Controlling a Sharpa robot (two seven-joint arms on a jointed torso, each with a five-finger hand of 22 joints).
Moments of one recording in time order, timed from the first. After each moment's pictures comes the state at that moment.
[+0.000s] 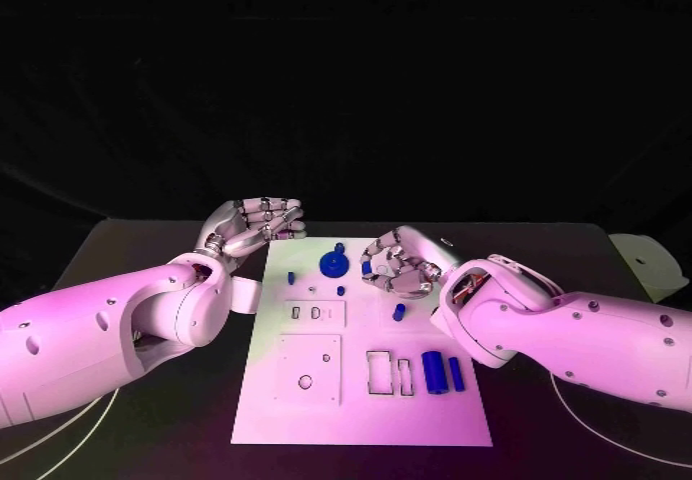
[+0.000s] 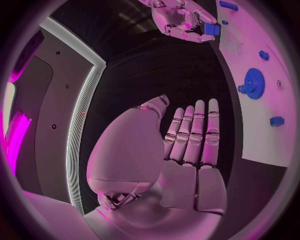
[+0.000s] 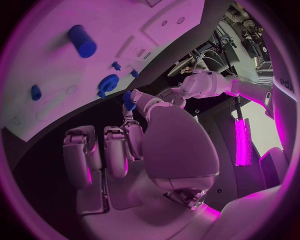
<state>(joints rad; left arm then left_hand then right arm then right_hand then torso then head) 1.21 -0.91 -0.02 1.59 -0.10 -0.43 0.49 1.48 -0.14 0.34 0.23 0.17 0.84 0.21 0.22 0.14 0.97 0.20 0.07 0.07 0.93 0.15 0.29 0.25 0.17 0.86 0.26 0.31 0.11 1.27 -0.76 -0.12 1.68 -1.27 -0.57 -0.20 1.37 -0.12 0.47 0.13 0.12 1.01 0.10 0.18 0.51 1.42 0.02 1.36 1.31 1.46 -0.04 1.55 1.31 0.01 1.47 0.07 1.57 1.31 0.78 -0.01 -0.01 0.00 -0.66</state>
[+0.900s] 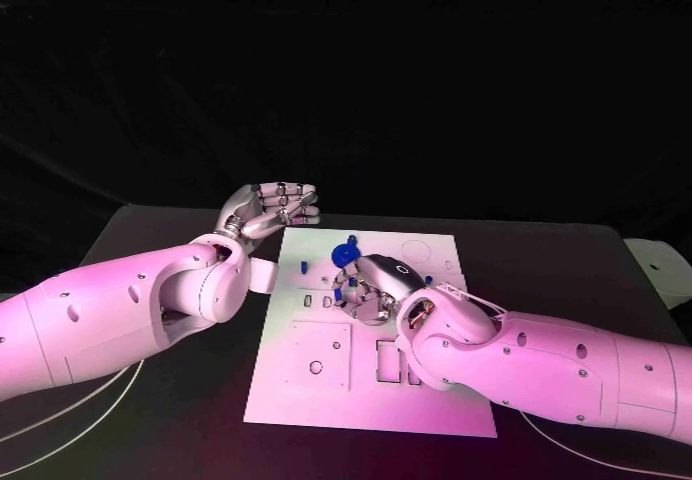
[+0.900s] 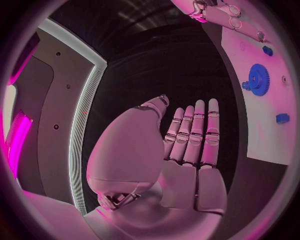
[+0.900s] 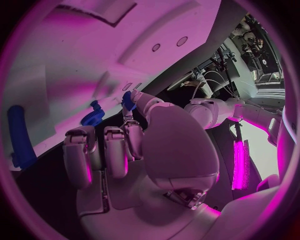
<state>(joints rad) 1.21 -0.87 -0.02 1.53 -0.10 -0.43 0.49 1.48 -0.14 0.34 0.23 0.17 0.84 0.21 0.22 0.14 0.97 0.20 0.07 0.07 0.93 0.15 0.29 0.26 0.17 0.86 0.26 0.31 0.11 1.15 -0.54 -0.14 1.55 -1.47 -0.56 -0.33 1.36 -0.11 0.47 0.13 0.11 1.02 0.10 0.18 0.51 1.42 0.02 1.36 1.31 1.46 -0.04 1.55 1.31 0.01 1.47 0.07 1.57 1.31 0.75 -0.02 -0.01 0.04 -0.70</state>
